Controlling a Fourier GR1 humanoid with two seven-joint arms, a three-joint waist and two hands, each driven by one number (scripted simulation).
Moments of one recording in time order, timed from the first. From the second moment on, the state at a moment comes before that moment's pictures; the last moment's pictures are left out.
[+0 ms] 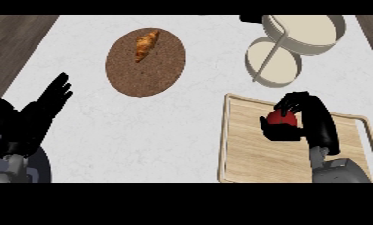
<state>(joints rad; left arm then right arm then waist) -0.03 0.54 -0.12 -1.54 0.34 0.09 0.21 -0.12 -0.35 0.27 -1.63 0.49 -0.24 0.63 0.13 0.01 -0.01</state>
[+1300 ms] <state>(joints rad) 0.04 0.55 -0.18 -1.56 0.32 0.14 0.20 -1.10 -0.02 0.30 -1.09 1.32 -0.22 1.16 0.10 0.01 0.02</state>
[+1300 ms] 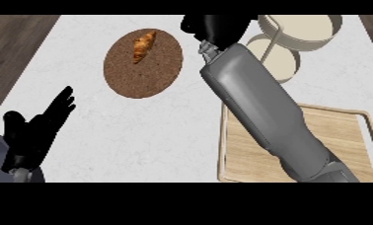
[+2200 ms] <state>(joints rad) 0.03 0.54 -0.14 -1.41 0.32 0.12 0.11 -1.35 -0.09 -0.10 -0.60 1.20 -0.61 0.88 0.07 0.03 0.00</state>
